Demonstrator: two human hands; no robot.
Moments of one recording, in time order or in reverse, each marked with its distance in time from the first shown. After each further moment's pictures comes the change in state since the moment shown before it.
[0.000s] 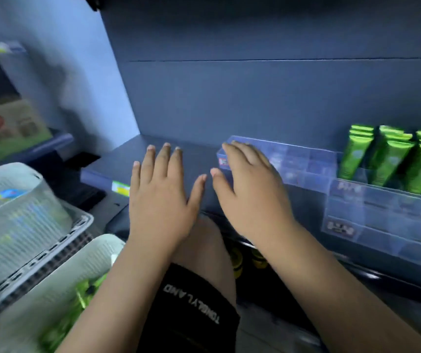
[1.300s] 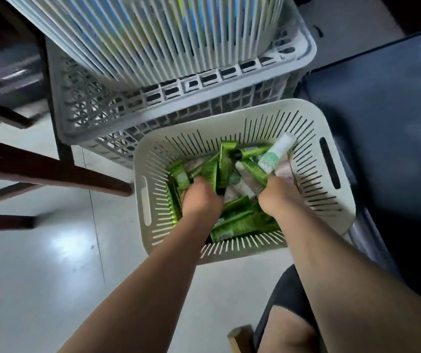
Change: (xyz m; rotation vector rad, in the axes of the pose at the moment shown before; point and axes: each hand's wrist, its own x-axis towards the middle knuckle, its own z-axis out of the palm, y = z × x) left_hand -0.242 -0.388 0.261 -0.234 -0.733 -1.574; right_hand -0.123 -0.149 0.559 -0.213 -1.359 0.084
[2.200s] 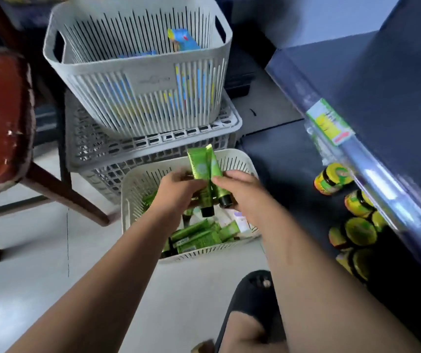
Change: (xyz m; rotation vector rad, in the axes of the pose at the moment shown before) left_hand -0.121 0.054 -0.086 -0.941 -0.169 0.354; right_hand -0.117 0.007 -0.115 1.060 -0.139 -0.207
